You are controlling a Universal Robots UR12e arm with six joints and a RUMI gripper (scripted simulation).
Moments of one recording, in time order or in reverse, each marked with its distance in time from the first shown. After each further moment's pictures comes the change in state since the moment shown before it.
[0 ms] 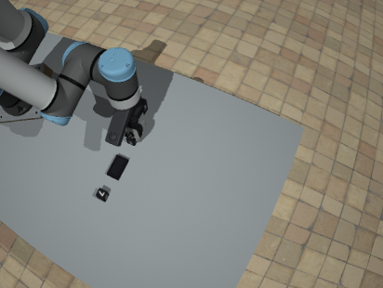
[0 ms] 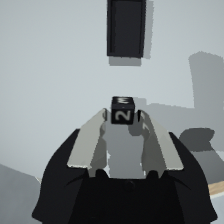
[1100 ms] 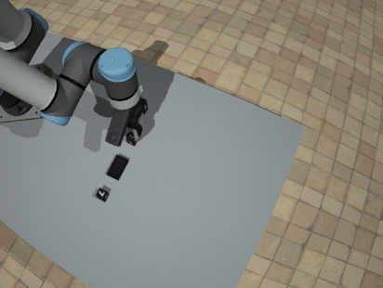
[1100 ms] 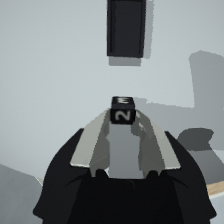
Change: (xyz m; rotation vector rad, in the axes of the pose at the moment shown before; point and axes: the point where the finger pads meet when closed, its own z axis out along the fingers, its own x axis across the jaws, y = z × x) arm 0.000 0.000 0.000 0.000 0.000 0.000
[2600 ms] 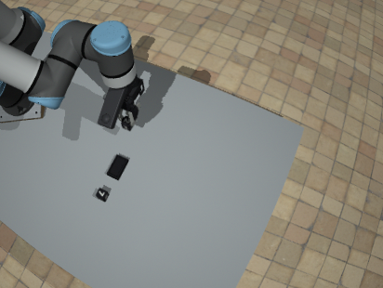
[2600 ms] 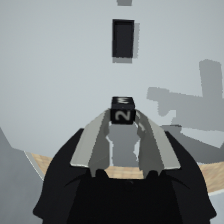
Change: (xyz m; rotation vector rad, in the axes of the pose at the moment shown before) arm 0.000 0.000 -0.100 0.000 0.000 0.000
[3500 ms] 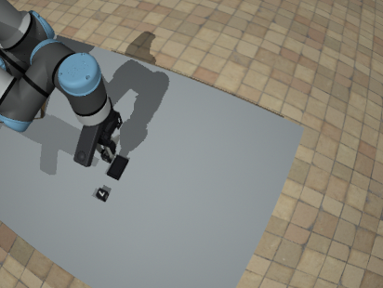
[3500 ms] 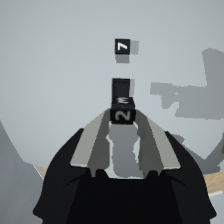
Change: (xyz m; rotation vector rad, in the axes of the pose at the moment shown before) arm 0.000 -0.122 -0.011 0.001 0.000 0.002
